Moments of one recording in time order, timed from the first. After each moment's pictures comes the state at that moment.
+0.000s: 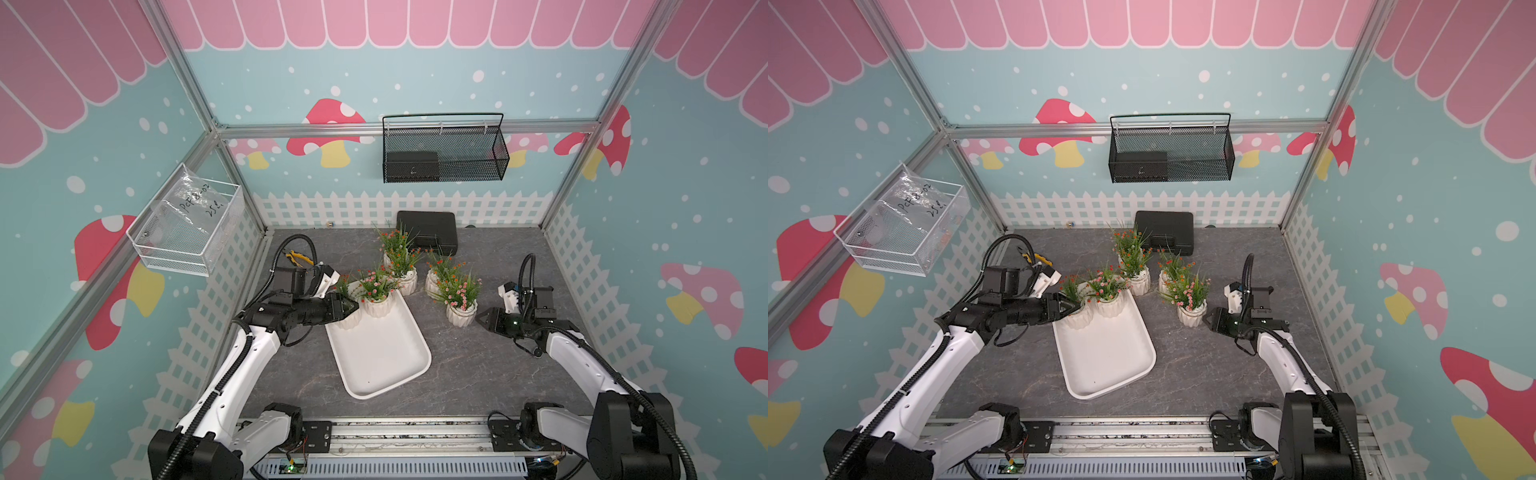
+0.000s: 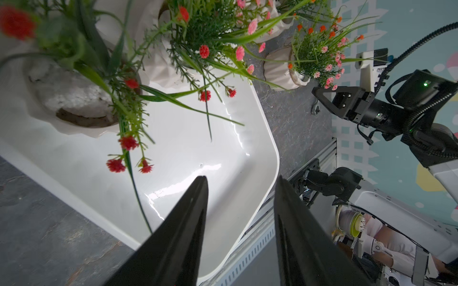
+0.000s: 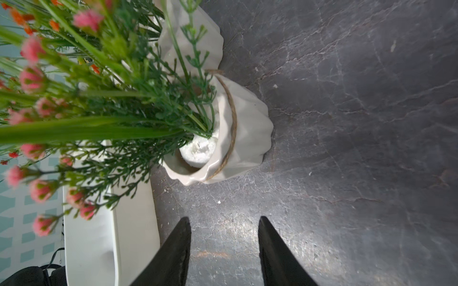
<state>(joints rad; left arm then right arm) -0.15 1.08 0.92 -0.69 0.68 -0.39 -0.01 1.19 0.62 -0.38 -0.54 0.30</state>
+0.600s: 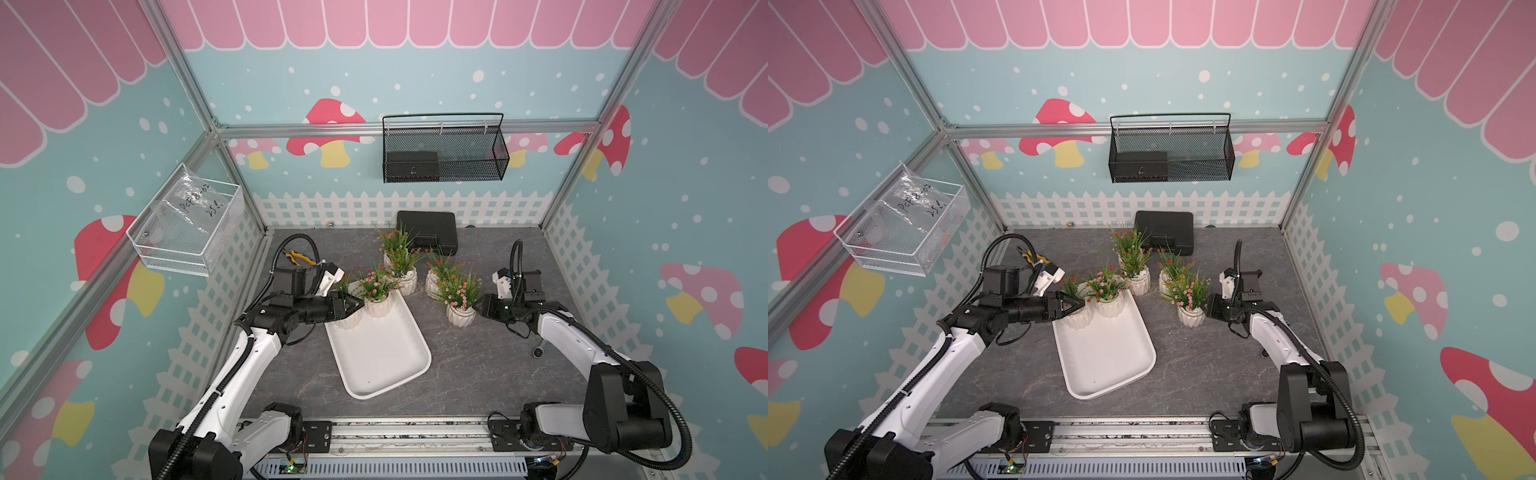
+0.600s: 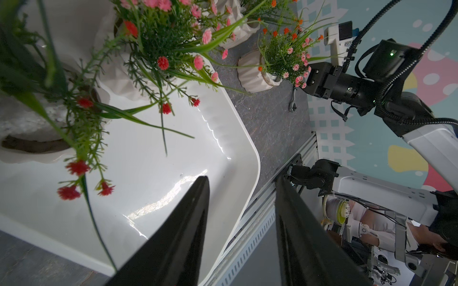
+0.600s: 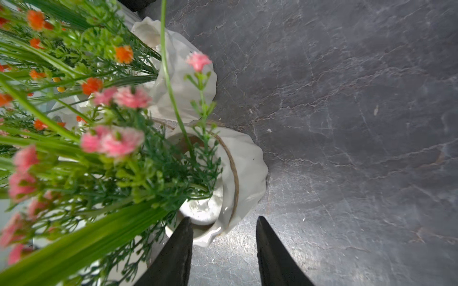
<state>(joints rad) -0.15 1.07 0.89 -0.58 0.78 -0.42 0.07 1.34 0.76 -0.37 -0.39 0.32</state>
